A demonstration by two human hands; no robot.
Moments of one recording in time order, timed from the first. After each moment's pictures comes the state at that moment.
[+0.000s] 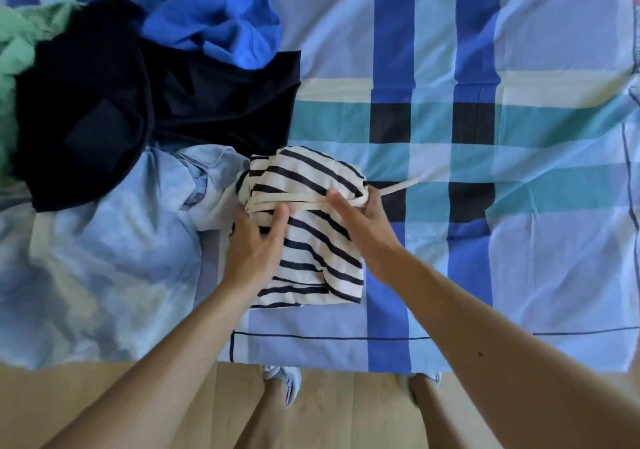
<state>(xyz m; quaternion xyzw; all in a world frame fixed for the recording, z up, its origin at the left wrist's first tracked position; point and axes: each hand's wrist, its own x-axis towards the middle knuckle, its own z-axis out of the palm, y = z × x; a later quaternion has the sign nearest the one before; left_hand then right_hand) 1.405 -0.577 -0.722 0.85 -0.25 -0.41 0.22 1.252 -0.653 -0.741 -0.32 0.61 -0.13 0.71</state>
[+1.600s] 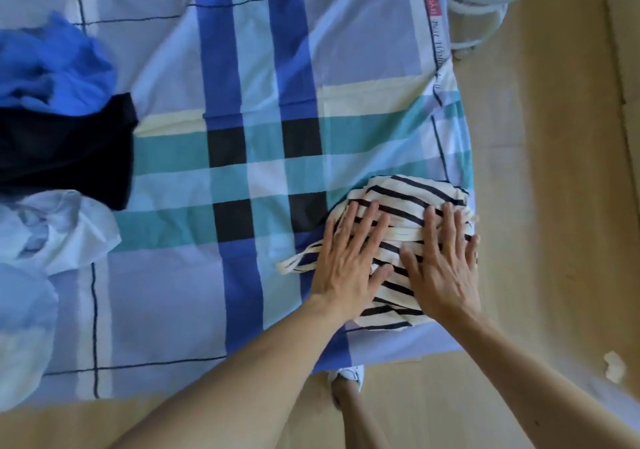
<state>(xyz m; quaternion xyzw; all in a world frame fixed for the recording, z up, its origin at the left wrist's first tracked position) 1.080 -0.644 -0.770 0.60 -0.77 -0.22 0.00 0.897 -0.664 -0.758 -0.70 0.68 0.07 0.19</state>
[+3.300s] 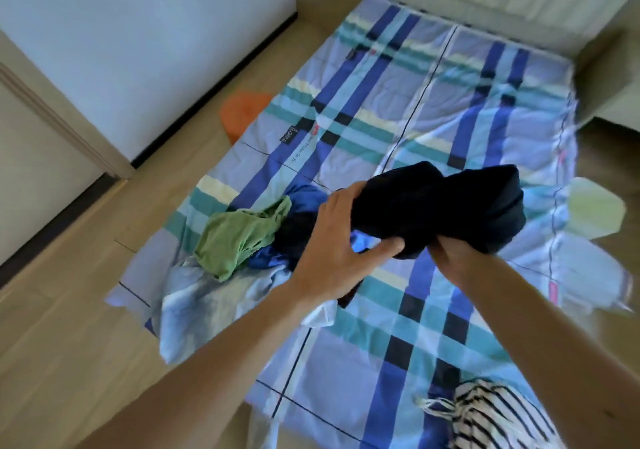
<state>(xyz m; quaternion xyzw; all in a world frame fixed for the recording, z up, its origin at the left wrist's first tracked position) 1.492 -0.625 -0.344 0.70 -0.46 -0.27 0.47 1.369 -0.743 -0.312 -0.51 0.41 -0.18 0.74</state>
